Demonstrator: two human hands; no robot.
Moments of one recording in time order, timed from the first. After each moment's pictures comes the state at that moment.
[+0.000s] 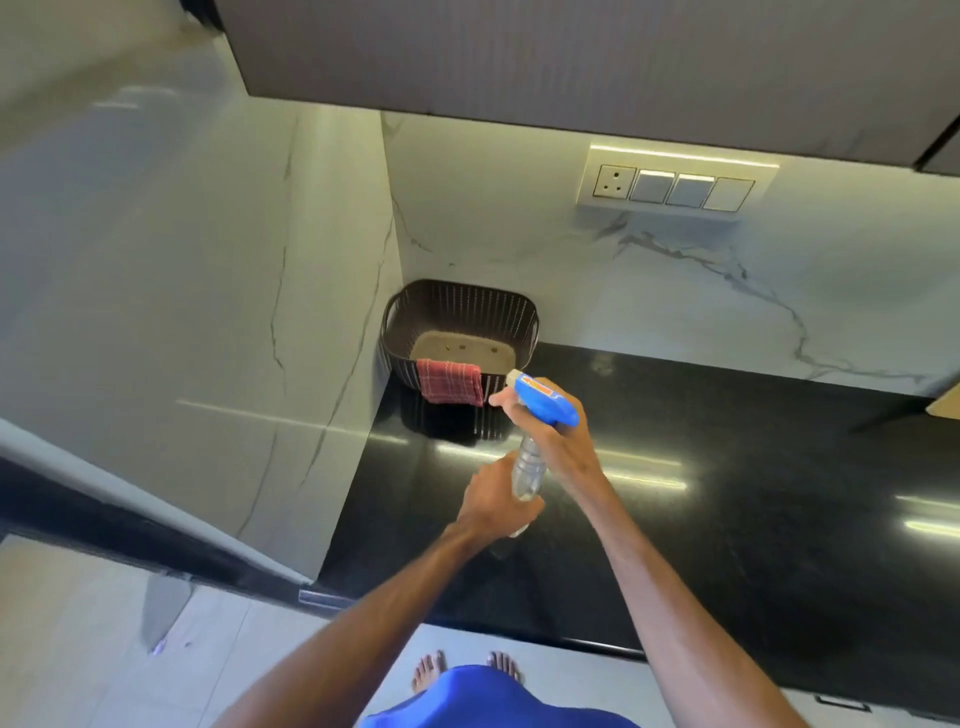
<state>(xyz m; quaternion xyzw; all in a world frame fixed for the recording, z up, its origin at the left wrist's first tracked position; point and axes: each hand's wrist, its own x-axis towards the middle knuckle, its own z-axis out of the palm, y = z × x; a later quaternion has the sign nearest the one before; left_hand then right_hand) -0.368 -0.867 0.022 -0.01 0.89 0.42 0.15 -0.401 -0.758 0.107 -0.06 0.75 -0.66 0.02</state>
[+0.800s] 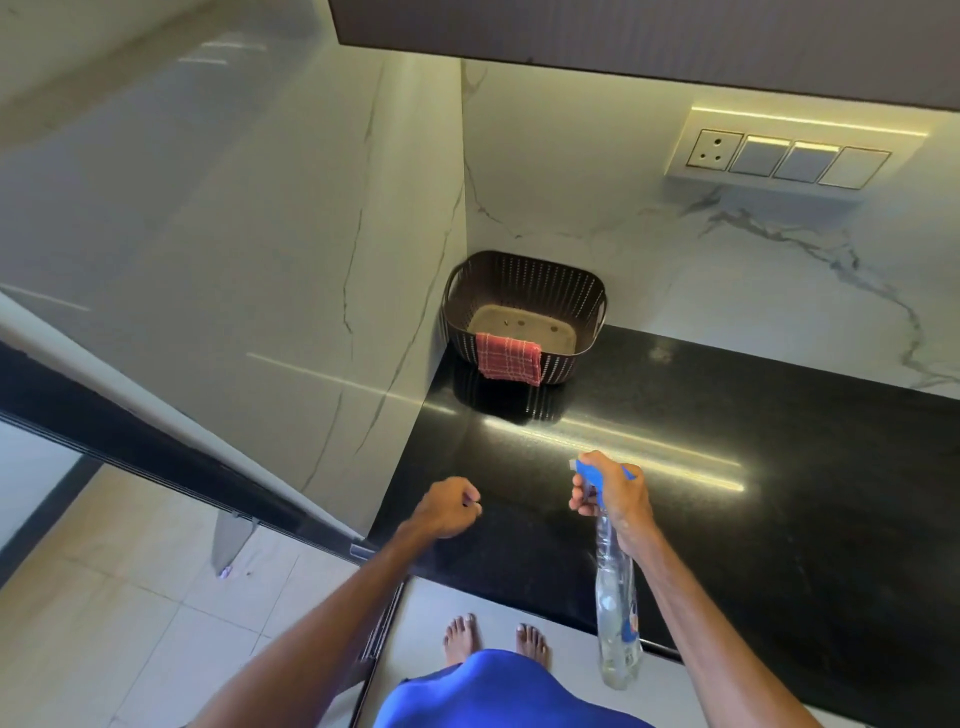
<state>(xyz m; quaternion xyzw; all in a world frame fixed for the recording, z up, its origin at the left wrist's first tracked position) -0.335 -1.002 -0.067 -0.11 0.88 0.37 0.29 -0.364 -0.740 0.017 0.22 0.70 -0.65 0.19</state>
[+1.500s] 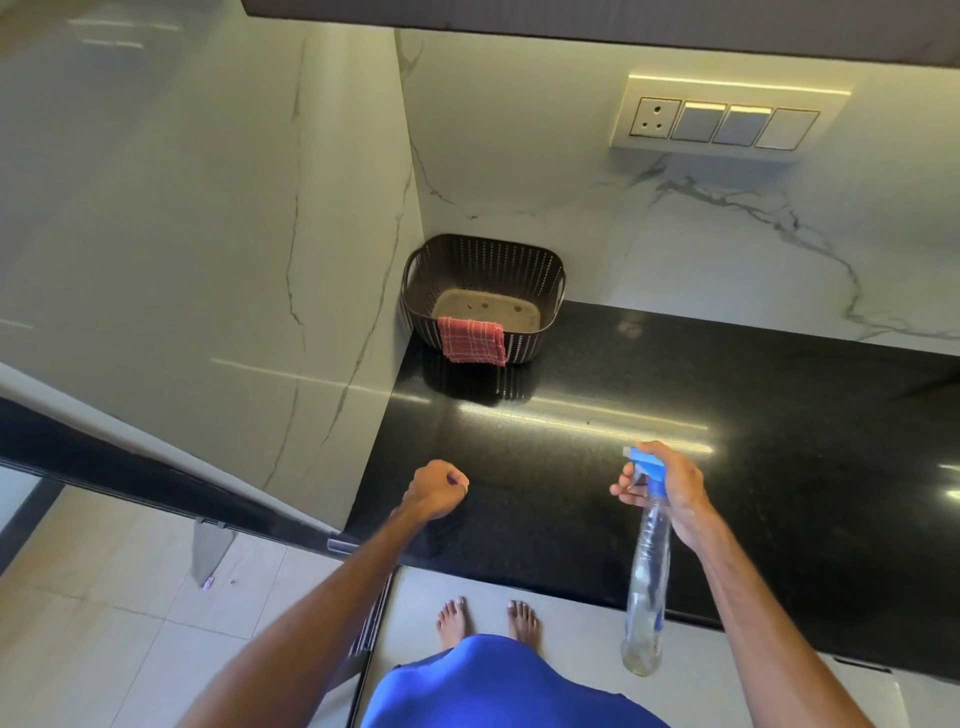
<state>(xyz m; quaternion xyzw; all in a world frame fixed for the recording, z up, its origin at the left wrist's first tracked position) -0.345 -0.979 -0.079 -0.15 0.87 0.38 0.26 -0.346 -0.637 0.015 0.29 0.66 -0.67 0.17</state>
